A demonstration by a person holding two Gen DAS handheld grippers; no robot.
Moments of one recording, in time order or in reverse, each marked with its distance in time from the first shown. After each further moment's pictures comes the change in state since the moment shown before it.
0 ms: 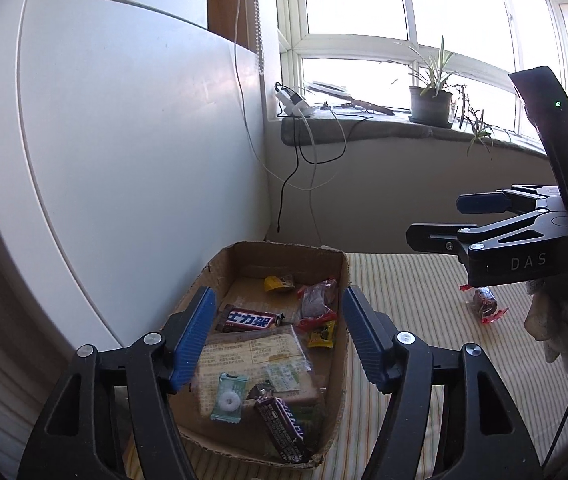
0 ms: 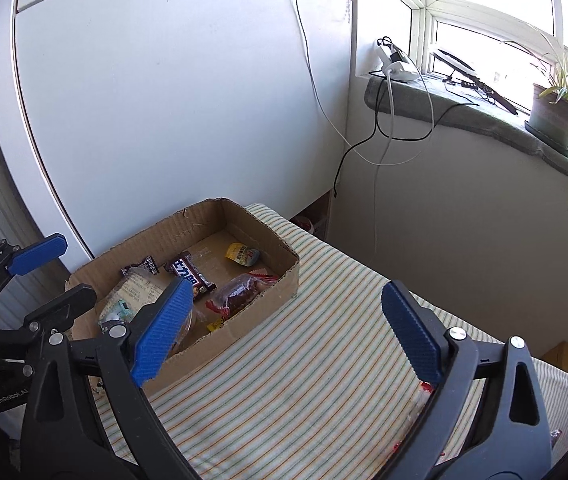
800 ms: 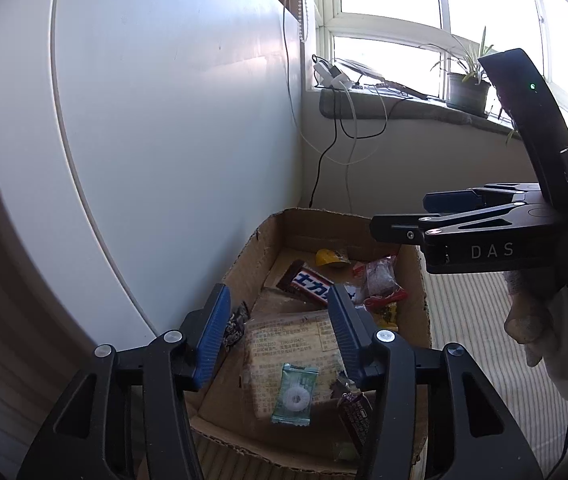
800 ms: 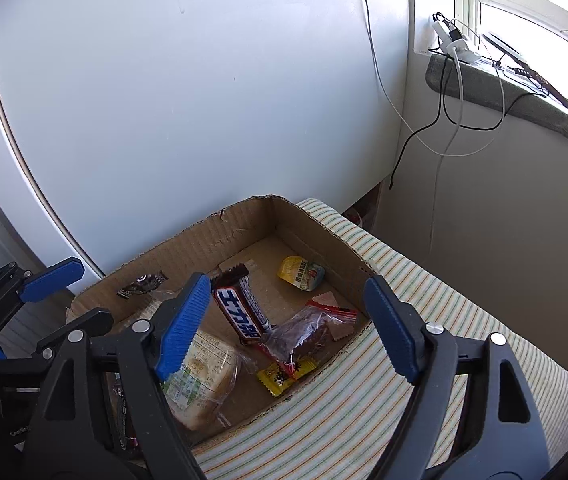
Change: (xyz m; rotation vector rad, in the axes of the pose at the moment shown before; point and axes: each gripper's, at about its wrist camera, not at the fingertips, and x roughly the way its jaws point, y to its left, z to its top) left arm 0.032 0.056 -0.024 -0.066 0.077 0.051; right arm 0.089 0.053 0.022 -0.033 0.063 0.129
